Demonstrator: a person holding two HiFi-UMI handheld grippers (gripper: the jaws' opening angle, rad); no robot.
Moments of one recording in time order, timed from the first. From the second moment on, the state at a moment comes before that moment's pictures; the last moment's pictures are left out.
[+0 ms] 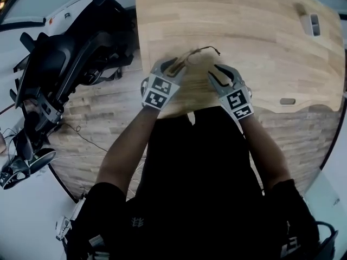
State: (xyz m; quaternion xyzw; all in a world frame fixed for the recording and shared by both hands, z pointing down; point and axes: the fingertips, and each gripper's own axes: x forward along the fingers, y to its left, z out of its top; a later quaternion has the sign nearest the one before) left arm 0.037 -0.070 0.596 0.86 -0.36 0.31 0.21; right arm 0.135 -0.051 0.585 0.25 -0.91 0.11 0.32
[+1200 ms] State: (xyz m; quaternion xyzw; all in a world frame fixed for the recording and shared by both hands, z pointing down) left arm 0.043 -0.063 0.604 0.89 -0.29 0.31 0.19; right arm 0.089 -0.088 0.572 0.27 -0.90 0.27 0.22
